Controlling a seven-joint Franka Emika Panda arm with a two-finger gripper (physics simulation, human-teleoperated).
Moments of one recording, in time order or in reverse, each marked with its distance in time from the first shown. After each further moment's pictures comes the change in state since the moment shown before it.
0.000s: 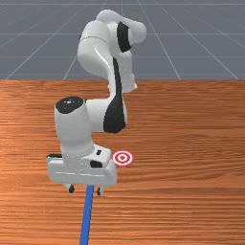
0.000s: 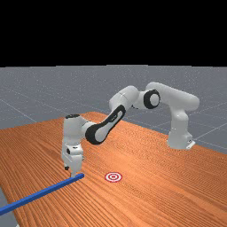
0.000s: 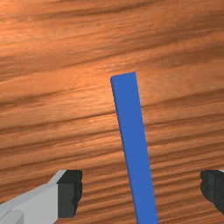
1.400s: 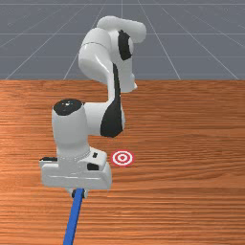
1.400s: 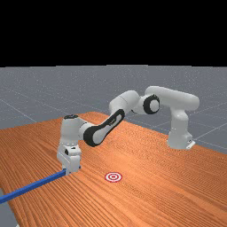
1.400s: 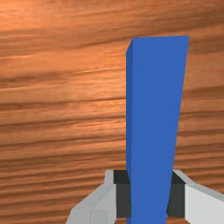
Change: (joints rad) arm 0.017 0.095 -0.019 0.169 -0.033 -0.045 -0.085
